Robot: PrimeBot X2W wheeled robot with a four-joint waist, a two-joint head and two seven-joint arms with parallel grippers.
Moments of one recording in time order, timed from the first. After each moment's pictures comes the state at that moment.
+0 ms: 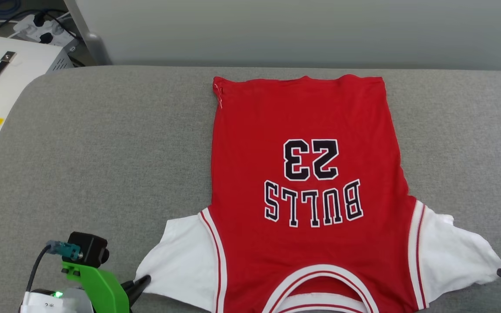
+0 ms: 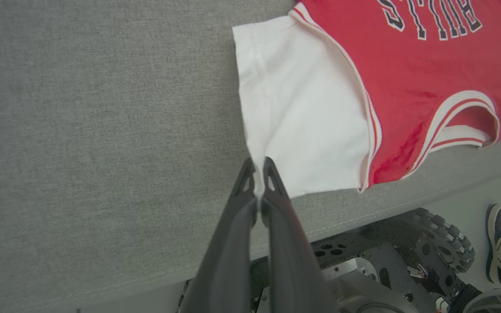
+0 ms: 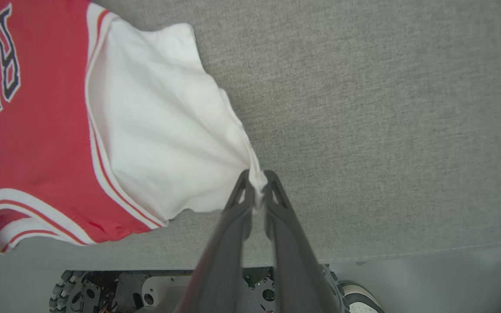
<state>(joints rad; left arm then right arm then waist) -0.02 0.81 -0.55 -0.19 -1.04 0.14 0.41 -0.02 -0.26 -0.37 -0.03 0.48 0.13 1.13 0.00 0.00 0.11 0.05</state>
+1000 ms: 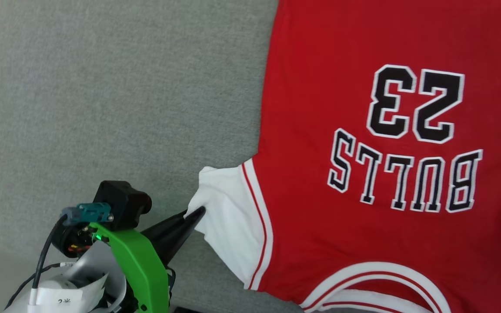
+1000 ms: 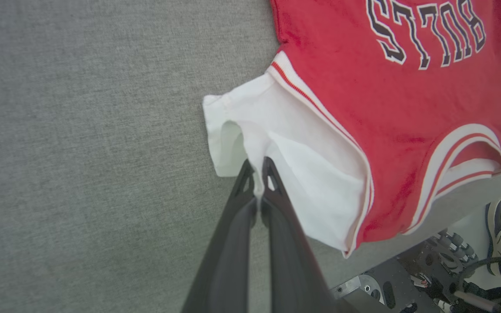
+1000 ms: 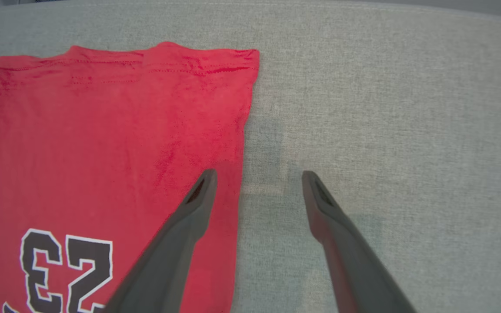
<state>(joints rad) -0.22 0.78 -0.58 -0.51 -0.88 0.13 0.41 -1.01 -0.40 -0.26 0.13 0.25 0.13 1.36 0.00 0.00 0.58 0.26</state>
